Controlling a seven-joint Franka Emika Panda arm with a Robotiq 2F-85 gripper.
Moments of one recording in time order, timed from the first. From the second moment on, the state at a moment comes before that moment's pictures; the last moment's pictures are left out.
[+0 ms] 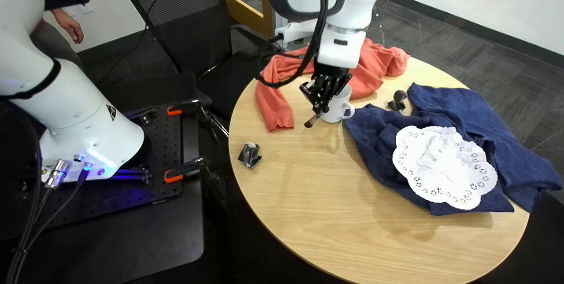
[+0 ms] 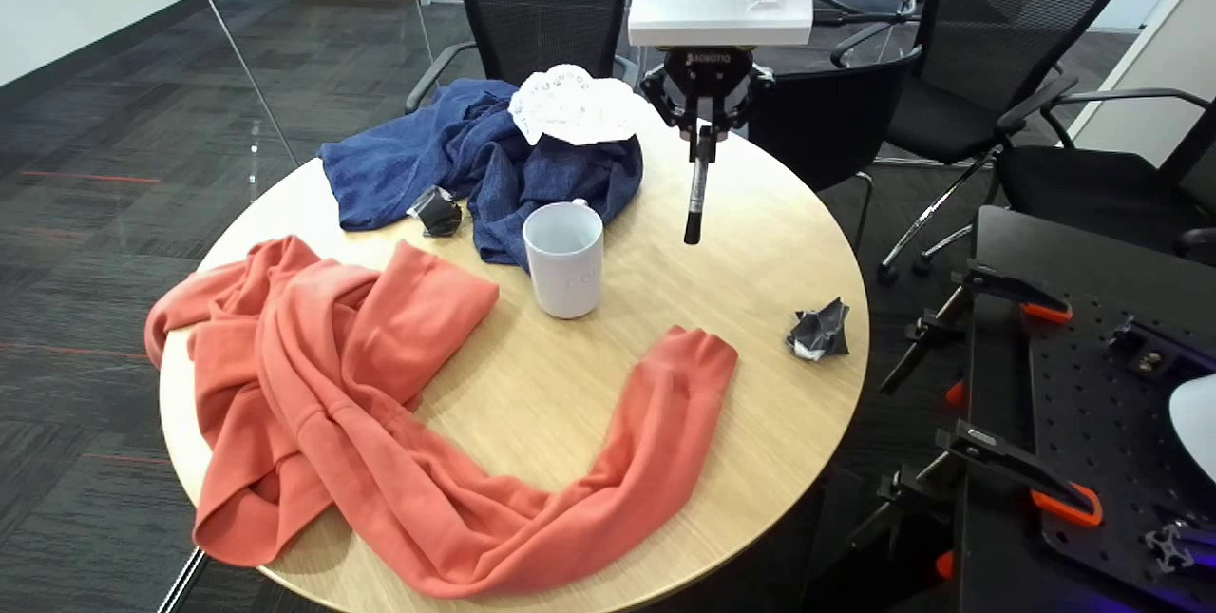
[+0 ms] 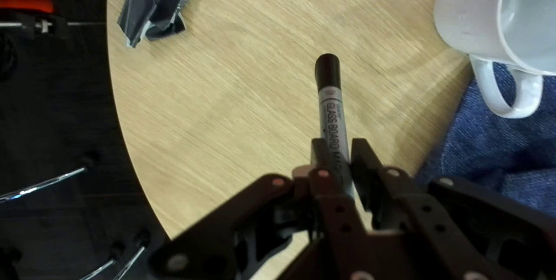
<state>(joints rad) 0.01 0.30 -0.17 -2.25 0.02 2.46 1.09</state>
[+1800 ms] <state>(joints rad) -0.03 0.46 -0.14 -2.20 0.32 2.56 0.85</state>
